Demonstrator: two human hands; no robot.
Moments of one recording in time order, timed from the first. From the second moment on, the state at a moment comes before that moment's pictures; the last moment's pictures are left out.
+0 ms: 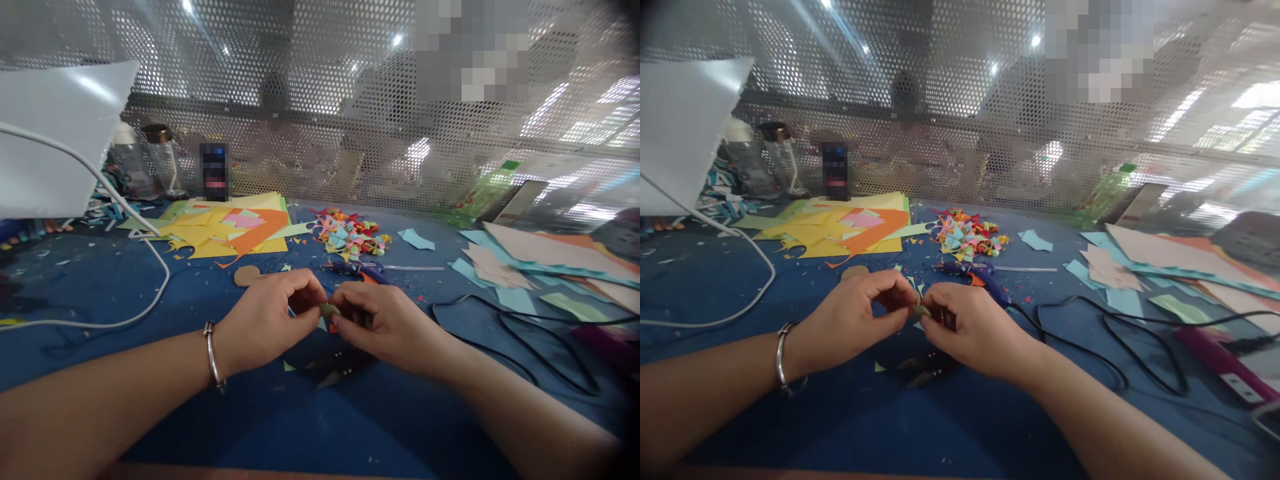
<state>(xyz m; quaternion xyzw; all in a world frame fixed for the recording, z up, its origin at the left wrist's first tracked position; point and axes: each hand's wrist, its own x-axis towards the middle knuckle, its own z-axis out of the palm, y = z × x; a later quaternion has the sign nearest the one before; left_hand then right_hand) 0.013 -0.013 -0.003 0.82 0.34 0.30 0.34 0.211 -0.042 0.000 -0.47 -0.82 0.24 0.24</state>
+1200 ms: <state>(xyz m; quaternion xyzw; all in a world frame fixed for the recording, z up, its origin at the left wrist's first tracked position) 0.018 -0.010 0.000 0.42 0.36 0.28 0.78 0.219 -0.042 -0.008 -0.33 -0.88 0.05 0.34</state>
